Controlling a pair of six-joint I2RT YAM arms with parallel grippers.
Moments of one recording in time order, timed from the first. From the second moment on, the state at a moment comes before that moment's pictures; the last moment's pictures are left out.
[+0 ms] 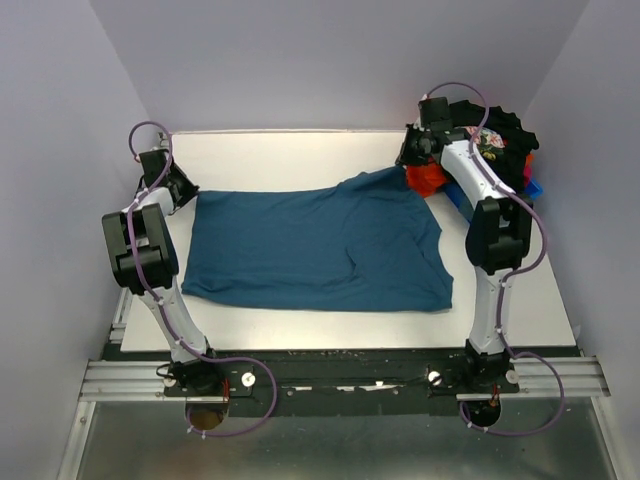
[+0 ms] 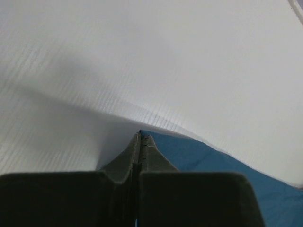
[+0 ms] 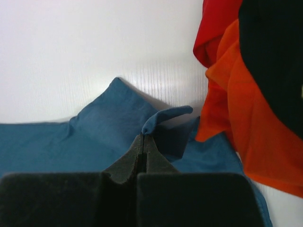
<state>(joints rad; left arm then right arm) 0.29 2.00 1.34 -0.05 0.20 -0.51 0.18 2.20 2.00 -0.58 -0.10 0.37</state>
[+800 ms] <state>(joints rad) 0.29 1.70 0.97 0.14 0.20 -0.53 0.18 1.74 1.52 -0.55 -0.15 0.38</state>
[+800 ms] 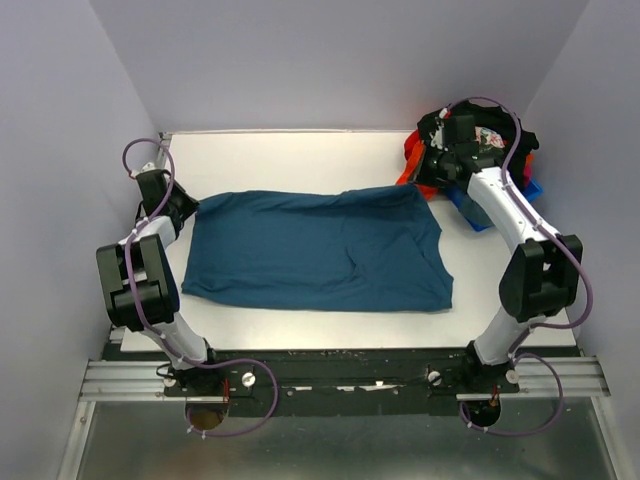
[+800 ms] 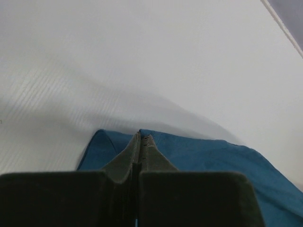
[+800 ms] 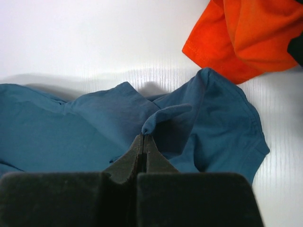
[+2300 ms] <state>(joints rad) 0.32 1.46 0.58 0.29 0.05 -0.76 0.19 1.24 0.66 -0.35 -0.16 0.56</state>
